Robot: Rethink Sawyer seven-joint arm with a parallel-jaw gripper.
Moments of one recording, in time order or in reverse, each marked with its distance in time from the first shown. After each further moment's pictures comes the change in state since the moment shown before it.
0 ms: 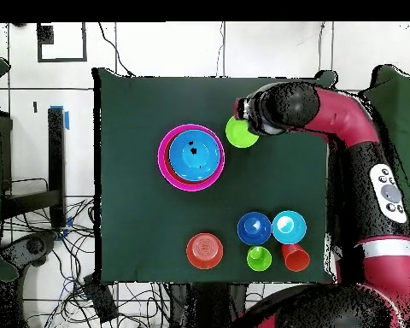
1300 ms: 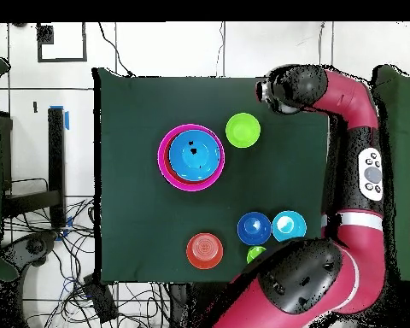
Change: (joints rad) arm 0.054 0.253 0.023 -0.431 -0.134 0.107 -0.194
